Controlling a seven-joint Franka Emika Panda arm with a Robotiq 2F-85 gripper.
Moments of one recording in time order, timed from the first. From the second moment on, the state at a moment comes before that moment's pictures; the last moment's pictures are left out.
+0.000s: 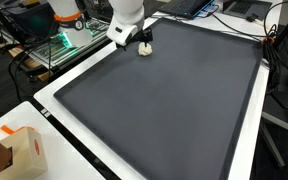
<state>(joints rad) -0.05 0.16 -0.05 -2.36 0.40 2.13 0.33</state>
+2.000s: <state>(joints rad) 0.29 0.40 0.09 -1.99 -0.27 1.91 0.64</state>
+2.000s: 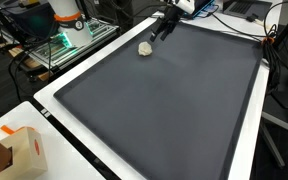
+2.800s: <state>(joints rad) 0.30 0.42 0.15 -1.96 -0.27 1.87 0.11</state>
